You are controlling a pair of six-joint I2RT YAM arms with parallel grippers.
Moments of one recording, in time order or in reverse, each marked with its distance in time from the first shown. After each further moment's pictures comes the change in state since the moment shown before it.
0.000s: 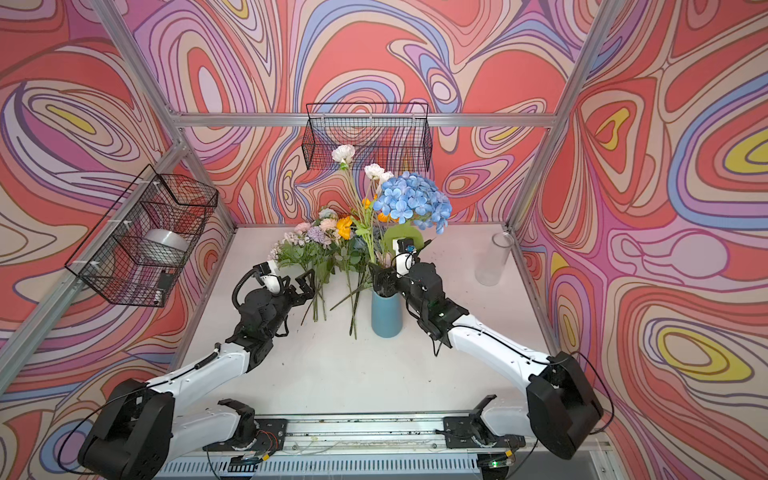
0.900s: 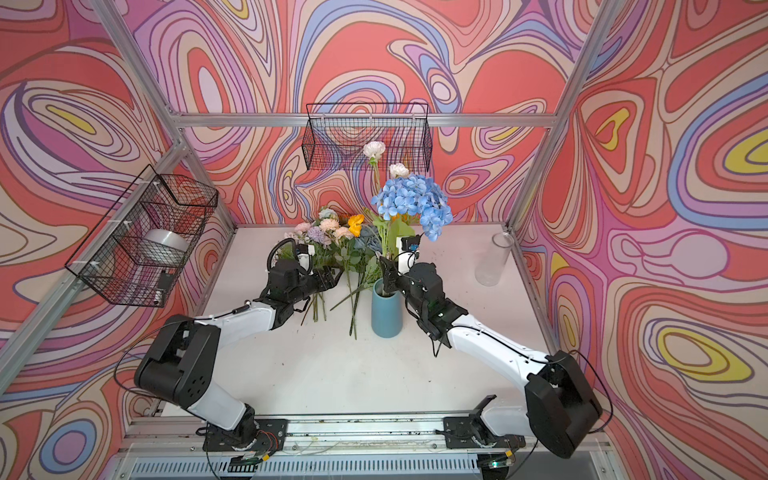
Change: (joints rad) left arm -0.025 0.453 0.368 -0.145 0.404 -0.057; right arm 0.000 0.005 -0.003 0.040 0.040 0.042
